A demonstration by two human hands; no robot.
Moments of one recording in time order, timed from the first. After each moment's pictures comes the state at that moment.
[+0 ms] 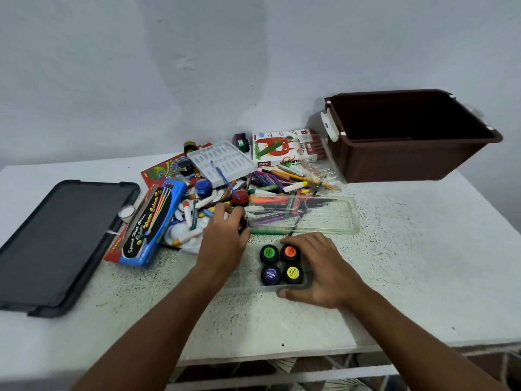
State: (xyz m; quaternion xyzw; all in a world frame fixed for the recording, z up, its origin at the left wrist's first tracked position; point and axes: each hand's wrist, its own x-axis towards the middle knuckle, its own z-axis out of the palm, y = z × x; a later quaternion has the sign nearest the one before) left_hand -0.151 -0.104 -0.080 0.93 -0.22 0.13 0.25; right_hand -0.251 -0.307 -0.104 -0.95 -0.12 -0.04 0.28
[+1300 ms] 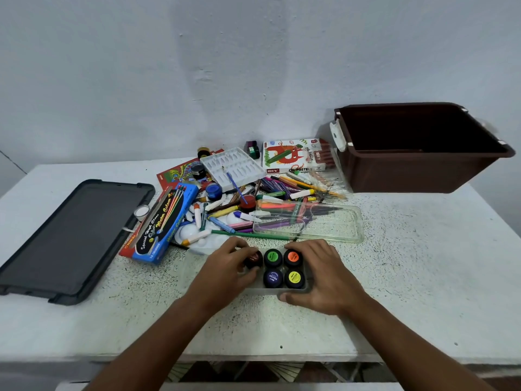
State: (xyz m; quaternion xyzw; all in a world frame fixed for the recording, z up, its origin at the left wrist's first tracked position) left_hand -0.201 -0.079 -0.073 0.91 -0.31 0.04 0.28; right_hand -0.251 -0.306 -0.104 -0.96 -0.11 -0.02 0.27
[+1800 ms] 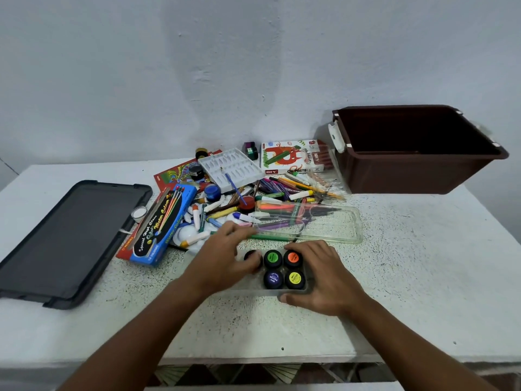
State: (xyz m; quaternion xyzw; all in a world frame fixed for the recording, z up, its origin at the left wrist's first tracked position) left_hand -0.178 -0.080 -0.053 0.91 -0.30 0.02 0.29; right_hand -0.252 -0.305 -0.103 -0.96 -0.10 -0.02 0.28
